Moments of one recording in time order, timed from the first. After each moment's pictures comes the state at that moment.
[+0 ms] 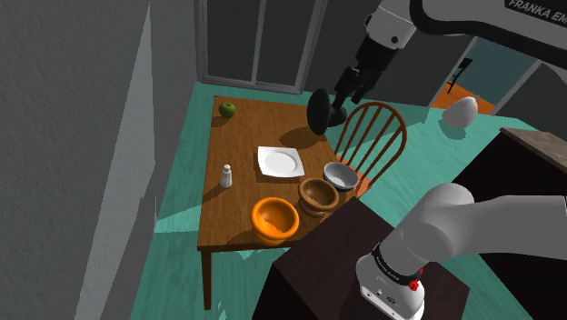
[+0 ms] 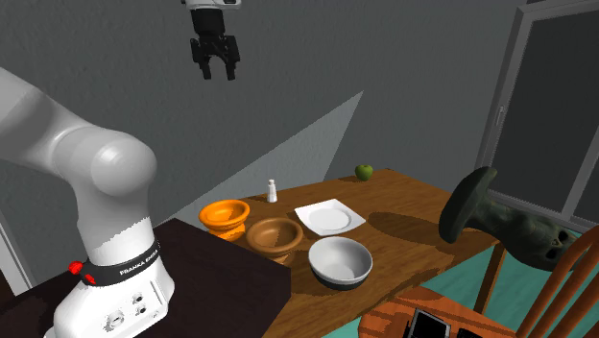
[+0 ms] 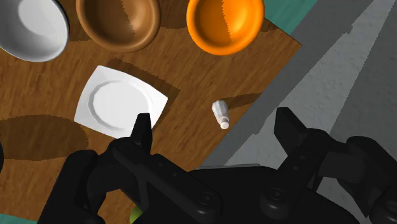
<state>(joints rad) -0.01 -0.80 0.05 -2.30 0.06 1.64 0.03</state>
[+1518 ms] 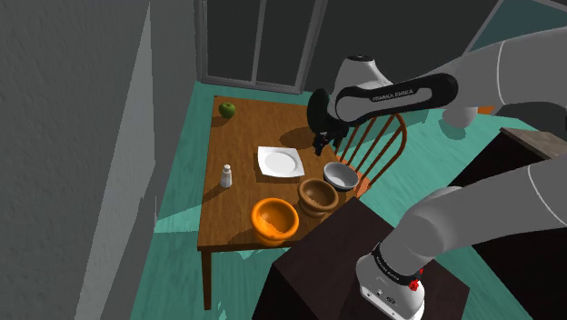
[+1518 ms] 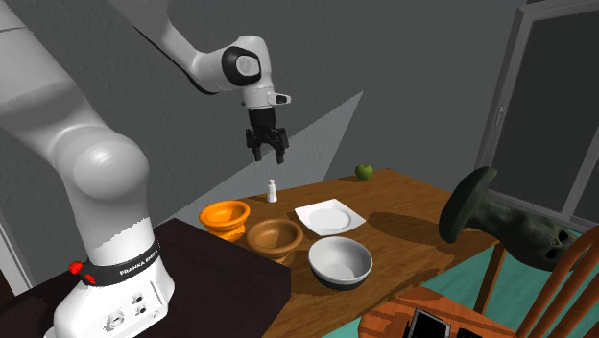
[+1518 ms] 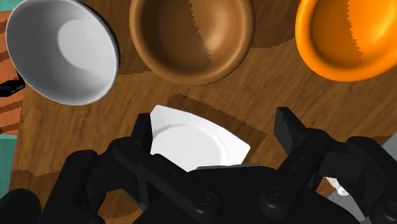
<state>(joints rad) -0.16 -0.43 -0.01 -2.64 -0.15 2.24 0.02</state>
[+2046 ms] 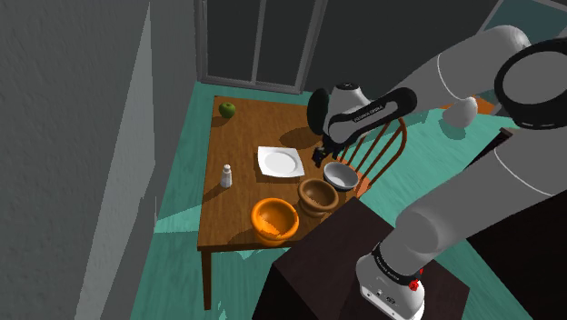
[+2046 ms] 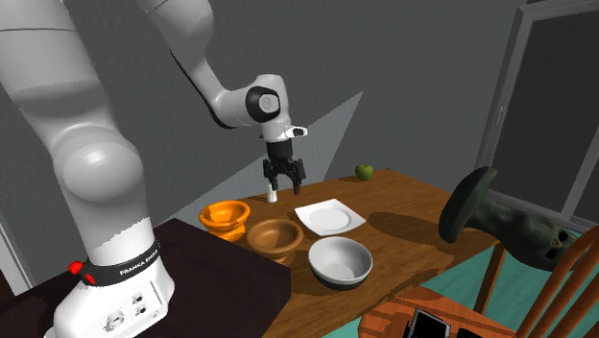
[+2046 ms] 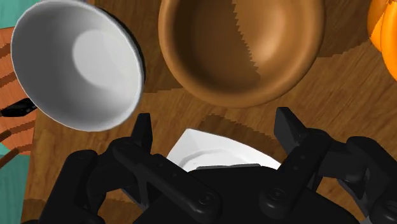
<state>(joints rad) -0.26 -0.16 -0.04 -2.65 -0.29 2.48 0.08</state>
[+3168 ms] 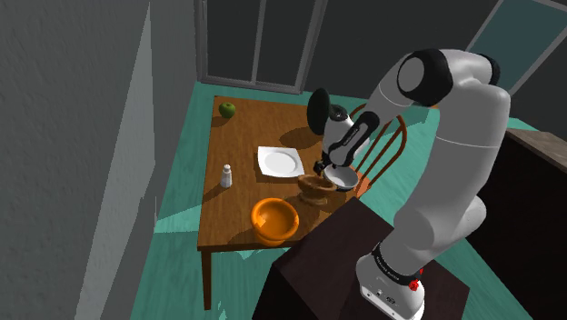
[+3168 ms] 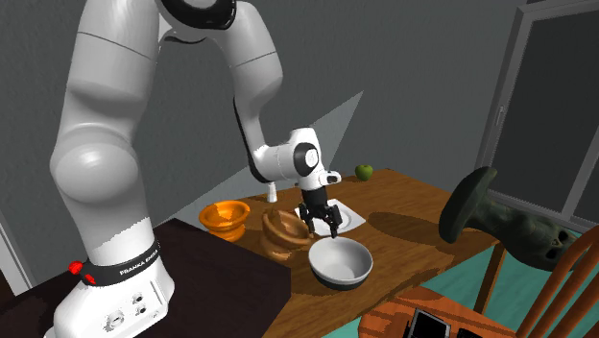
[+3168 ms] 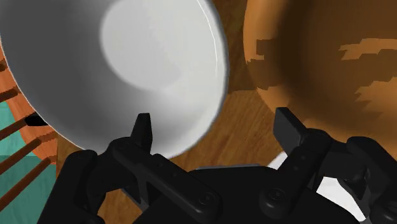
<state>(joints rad) -0.32 0.38 -0.20 -2.42 -0.62 2.85 0.30</state>
